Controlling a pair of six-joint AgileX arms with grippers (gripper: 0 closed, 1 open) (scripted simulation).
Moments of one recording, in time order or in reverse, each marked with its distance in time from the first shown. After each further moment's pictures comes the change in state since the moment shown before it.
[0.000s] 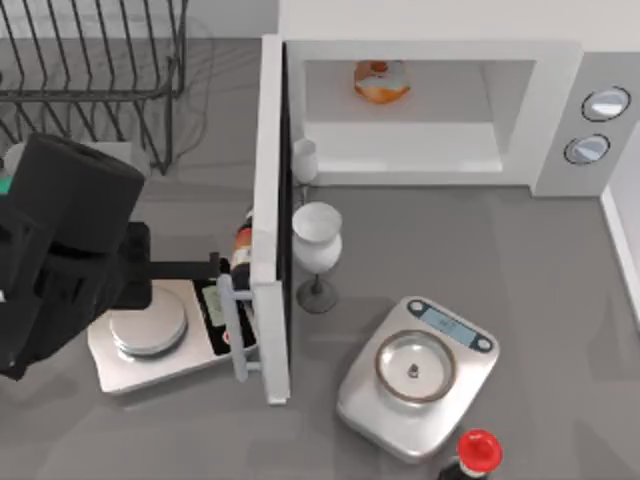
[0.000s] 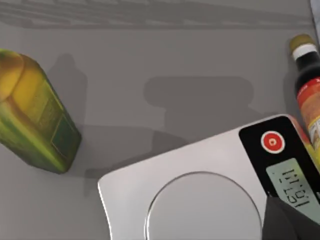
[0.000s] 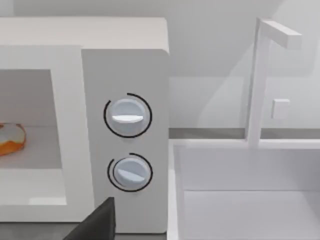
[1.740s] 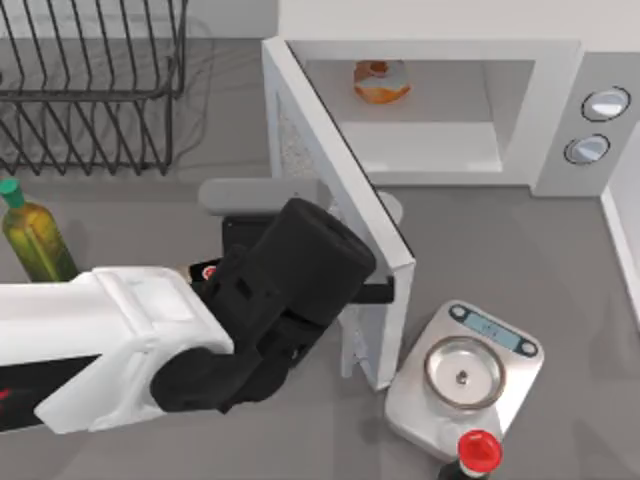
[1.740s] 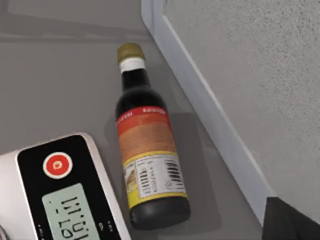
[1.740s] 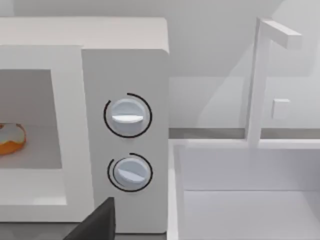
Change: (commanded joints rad) left arm -0.344 0.378 0.099 0.303 -0.196 -0.237; right arm 0.000 0.000 0.000 0.000 0.000 0.000
